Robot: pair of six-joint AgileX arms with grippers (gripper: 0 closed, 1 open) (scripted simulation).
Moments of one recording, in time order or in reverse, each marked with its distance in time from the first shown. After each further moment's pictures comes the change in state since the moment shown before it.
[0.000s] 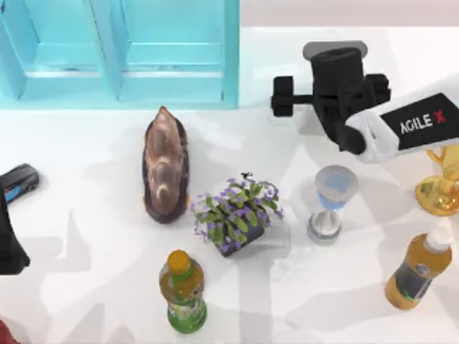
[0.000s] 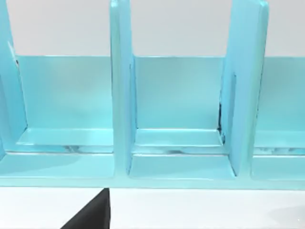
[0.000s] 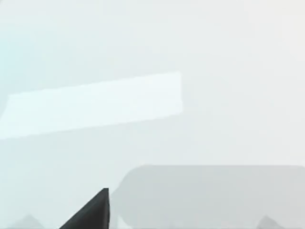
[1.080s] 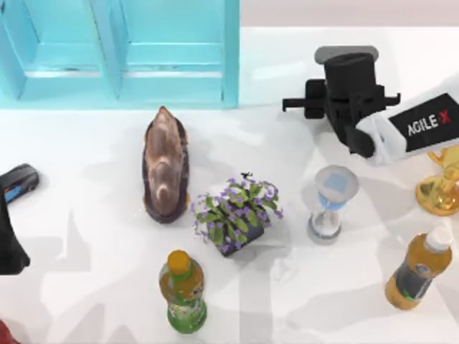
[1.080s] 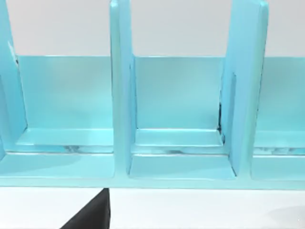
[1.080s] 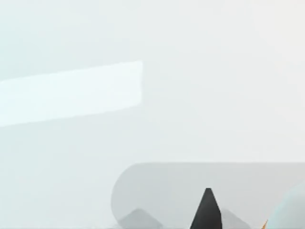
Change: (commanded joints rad) left arm 0.000 0.000 0.000 0.000 0.000 0.000; right arm -0.037 0.026 -0.010 0.046 -0.022 -0.011
